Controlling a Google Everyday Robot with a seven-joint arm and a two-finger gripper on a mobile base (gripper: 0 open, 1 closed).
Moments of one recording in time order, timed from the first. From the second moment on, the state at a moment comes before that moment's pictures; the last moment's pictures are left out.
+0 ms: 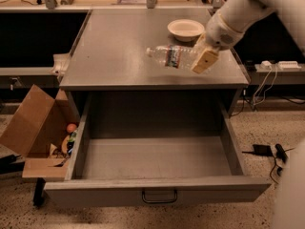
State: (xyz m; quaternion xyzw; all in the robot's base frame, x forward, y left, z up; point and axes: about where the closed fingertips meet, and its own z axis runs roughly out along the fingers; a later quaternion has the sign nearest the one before) arm 0.659 -0.147 0.886 -0.64 0.73 0.08 0.23
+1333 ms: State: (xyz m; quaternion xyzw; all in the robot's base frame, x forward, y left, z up) arm 0.574 -0.170 0.873 -0.61 0.74 0.13 0.23
